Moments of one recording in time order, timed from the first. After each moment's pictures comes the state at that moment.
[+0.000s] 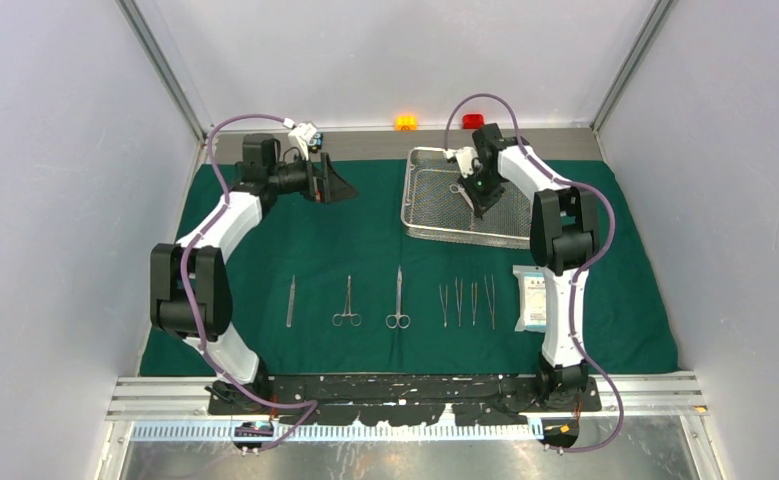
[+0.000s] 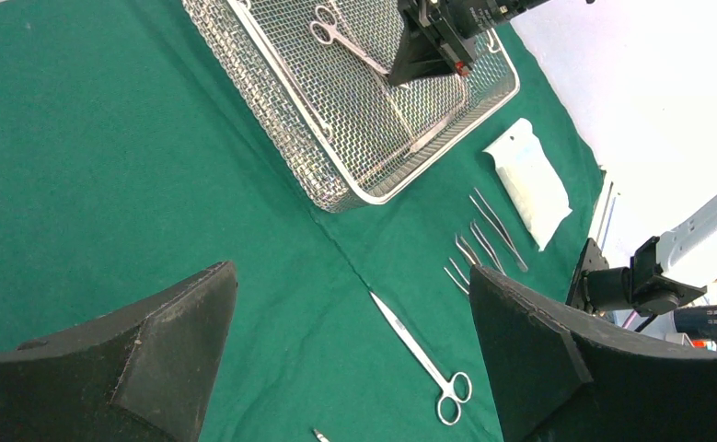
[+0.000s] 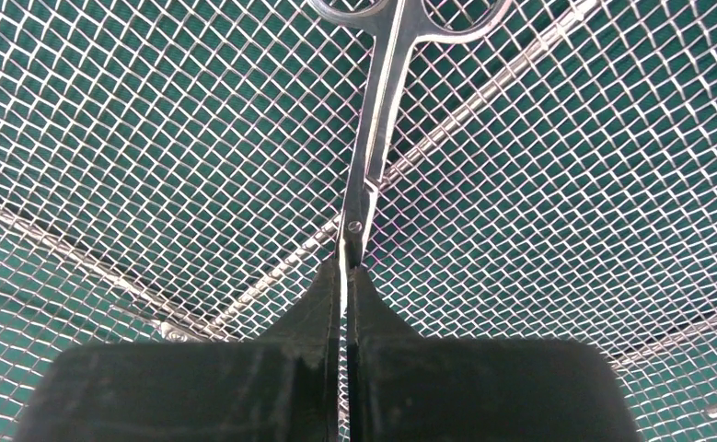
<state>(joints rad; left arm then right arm) -0.10 1.67 1.21 -0.04 0.93 -0.22 0.21 2.23 1.82 -0.88 -0.11 -0.42</state>
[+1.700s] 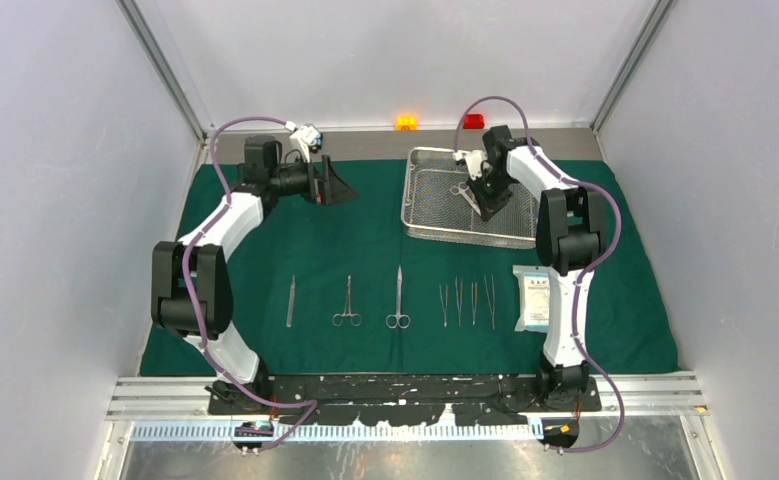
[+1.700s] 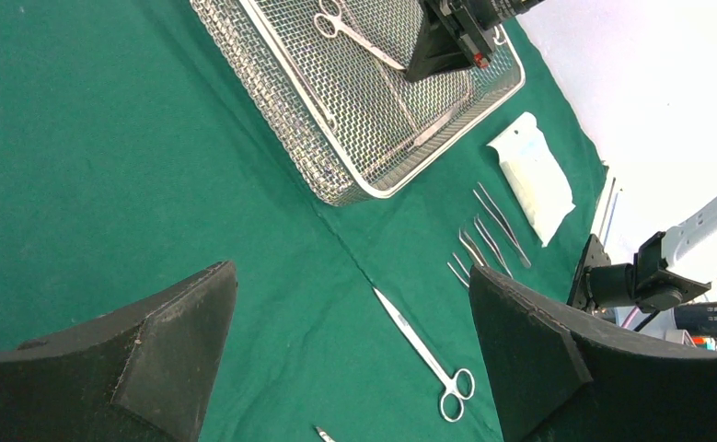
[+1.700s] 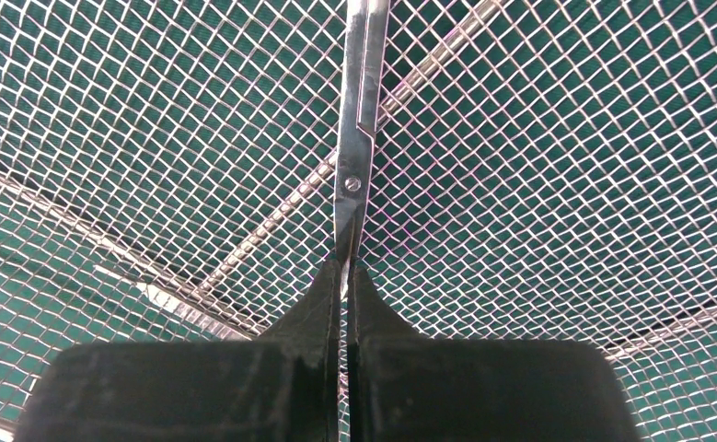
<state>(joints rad) -0.10 1.68 1.20 -0.04 0.93 -0.21 0.17 2.21 1.79 -0.92 -0.15 -0.43</state>
